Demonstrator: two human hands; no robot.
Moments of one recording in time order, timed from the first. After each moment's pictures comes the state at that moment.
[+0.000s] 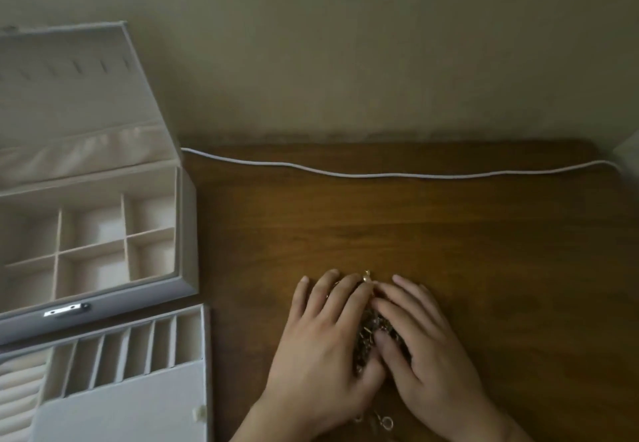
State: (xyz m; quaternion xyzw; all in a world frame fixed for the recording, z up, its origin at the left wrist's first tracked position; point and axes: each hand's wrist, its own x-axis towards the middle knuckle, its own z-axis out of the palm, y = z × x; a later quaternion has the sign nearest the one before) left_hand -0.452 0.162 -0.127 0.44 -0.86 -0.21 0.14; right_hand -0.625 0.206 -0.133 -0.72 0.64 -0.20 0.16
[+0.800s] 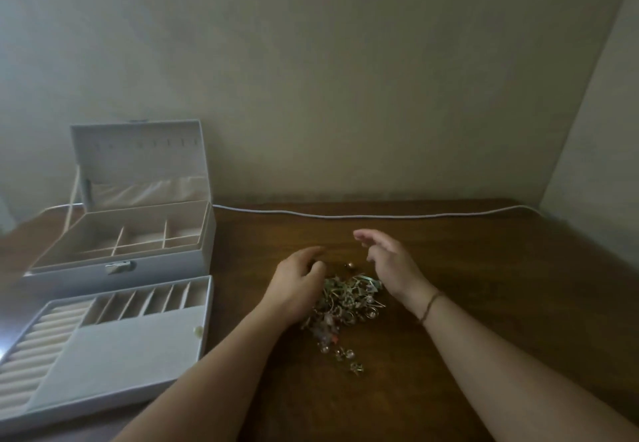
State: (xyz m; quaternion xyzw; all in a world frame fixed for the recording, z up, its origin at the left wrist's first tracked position) left_hand -0.462 0.154 -0.120 0.50 -0.76 -0.30 0.30; right_hand -0.639 0.177 -0.103 -0.58 0.62 -0.43 0.31
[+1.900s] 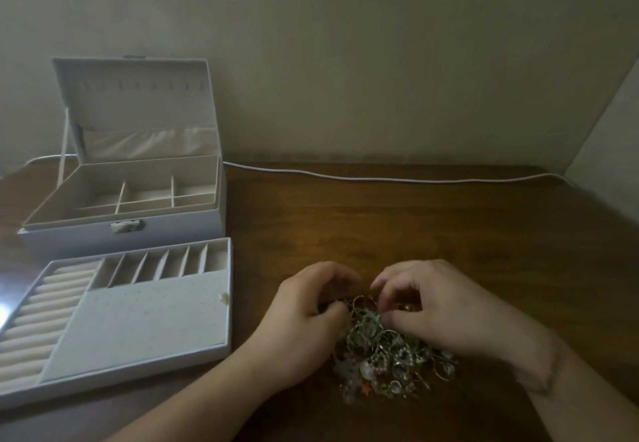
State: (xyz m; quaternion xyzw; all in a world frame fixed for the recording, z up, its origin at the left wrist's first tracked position) left_hand -0.406 0.234 -0.123 0.39 -0.76 -0.40 0.33; right_hand -0.606 0.261 -0.084 -0.76 0.61 -0.13 0.19
